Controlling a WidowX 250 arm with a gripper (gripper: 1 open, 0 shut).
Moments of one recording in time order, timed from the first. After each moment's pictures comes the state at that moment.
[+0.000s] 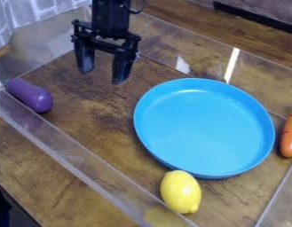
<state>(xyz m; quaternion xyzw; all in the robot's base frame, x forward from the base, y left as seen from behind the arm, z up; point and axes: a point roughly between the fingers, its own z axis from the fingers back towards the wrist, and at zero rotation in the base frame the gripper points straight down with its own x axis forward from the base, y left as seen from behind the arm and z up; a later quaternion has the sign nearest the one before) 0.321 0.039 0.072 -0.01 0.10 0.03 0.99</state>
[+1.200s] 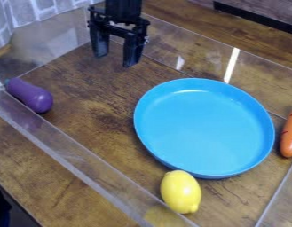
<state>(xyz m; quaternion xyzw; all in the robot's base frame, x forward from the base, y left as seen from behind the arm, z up) 0.357 0.044 0.081 -0.02 0.08 -0.03 1.00</state>
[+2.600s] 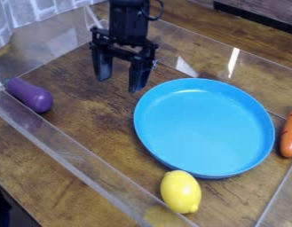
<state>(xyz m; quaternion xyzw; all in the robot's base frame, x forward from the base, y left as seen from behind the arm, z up) 0.322 0.006 0.071 -0.03 0.10 -0.01 0.99</state>
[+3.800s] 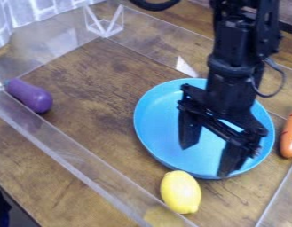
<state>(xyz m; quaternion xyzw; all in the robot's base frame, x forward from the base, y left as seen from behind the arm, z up) 0.289 -0.129 0.066 -0.05 0.03 -0.17 0.98</state>
